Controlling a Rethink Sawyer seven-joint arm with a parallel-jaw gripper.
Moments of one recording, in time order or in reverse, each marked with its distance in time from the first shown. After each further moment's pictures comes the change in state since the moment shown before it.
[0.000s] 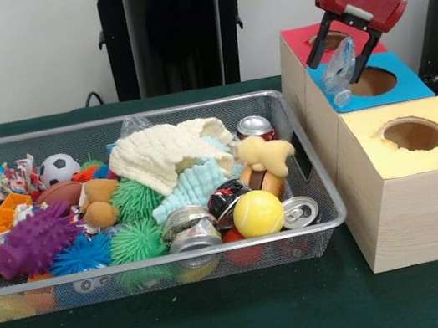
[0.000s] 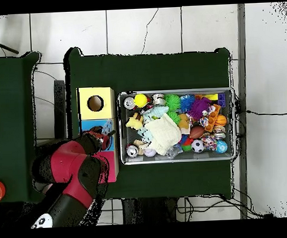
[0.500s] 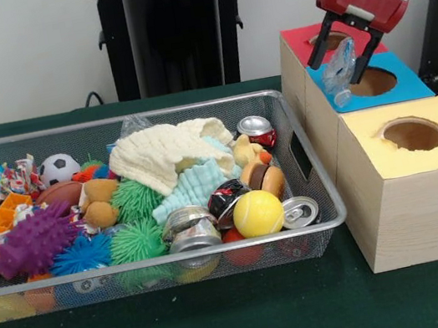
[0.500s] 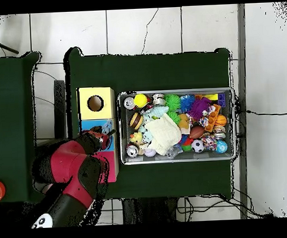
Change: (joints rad) arm 0.000 0.000 0.001 0.000 0.000 -0.013 0.000
